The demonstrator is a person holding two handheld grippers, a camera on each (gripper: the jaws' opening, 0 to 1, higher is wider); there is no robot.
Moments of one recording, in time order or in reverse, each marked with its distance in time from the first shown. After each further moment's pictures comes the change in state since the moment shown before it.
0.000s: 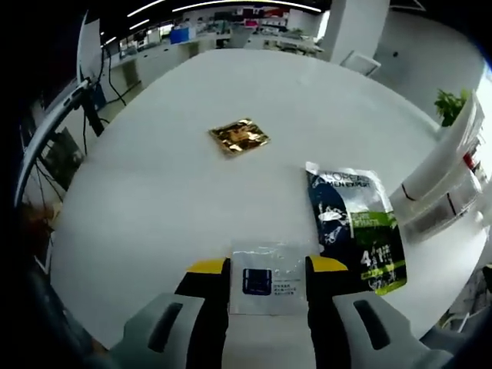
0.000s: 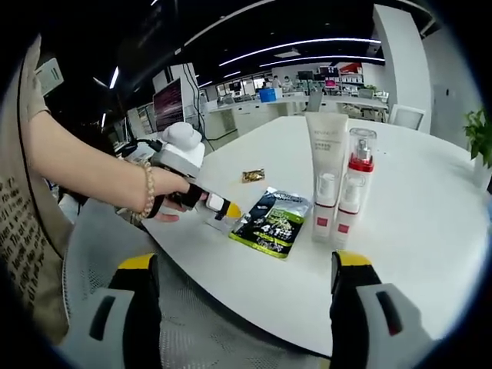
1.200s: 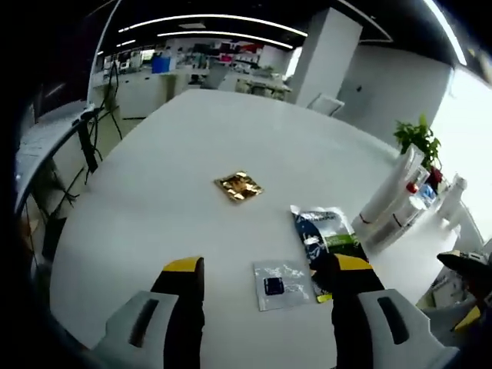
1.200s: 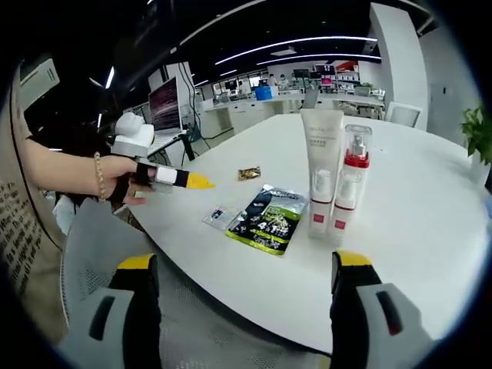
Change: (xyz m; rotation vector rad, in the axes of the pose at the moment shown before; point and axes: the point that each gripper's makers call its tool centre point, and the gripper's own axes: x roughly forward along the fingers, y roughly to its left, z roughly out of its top) left arm -0.071 0.035 0.033 0.043 -0.241 -0.246; right arm 0.000 -0.005 -0.004 0.013 0.013 -0.023
